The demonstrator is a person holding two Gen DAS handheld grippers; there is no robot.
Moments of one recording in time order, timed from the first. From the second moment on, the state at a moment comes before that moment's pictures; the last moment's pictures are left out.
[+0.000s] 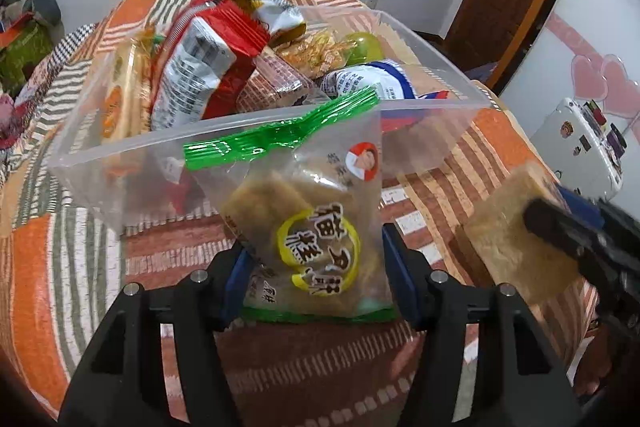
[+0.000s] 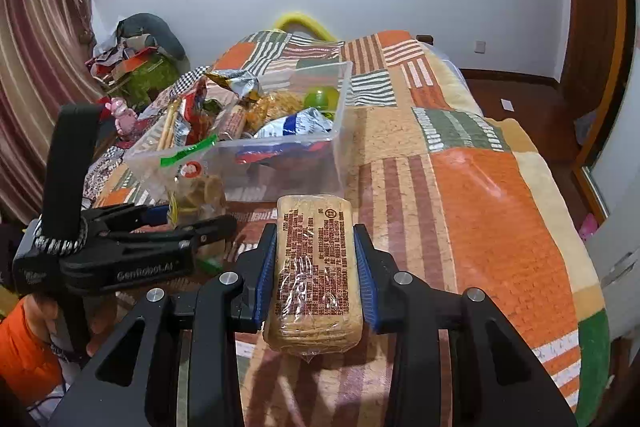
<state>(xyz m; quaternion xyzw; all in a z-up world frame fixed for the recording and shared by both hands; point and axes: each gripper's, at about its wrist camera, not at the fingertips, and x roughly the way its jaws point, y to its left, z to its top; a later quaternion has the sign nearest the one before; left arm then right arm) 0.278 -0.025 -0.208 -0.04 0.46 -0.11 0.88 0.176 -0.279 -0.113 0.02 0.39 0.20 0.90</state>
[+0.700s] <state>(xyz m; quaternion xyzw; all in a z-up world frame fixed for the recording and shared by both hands) 0.261 -0.015 -0.157 -0.06 0.42 -0.12 0.90 0.201 -0.270 -0.082 0.02 0.35 0.20 0.92</state>
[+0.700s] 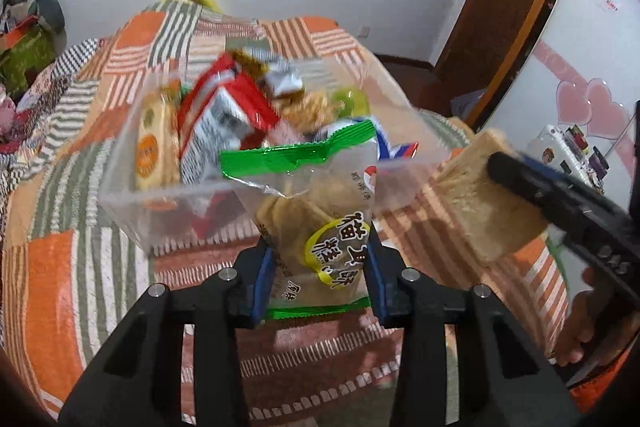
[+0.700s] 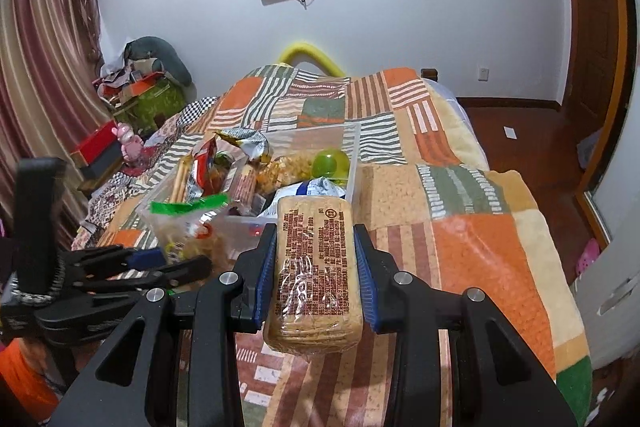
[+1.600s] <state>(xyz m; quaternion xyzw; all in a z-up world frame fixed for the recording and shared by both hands) 0.342 -0.021 -0.119 -0.08 0.40 -0.12 0.91 0.261 -0.225 -0.069 -0.04 0.32 0.20 0.93</state>
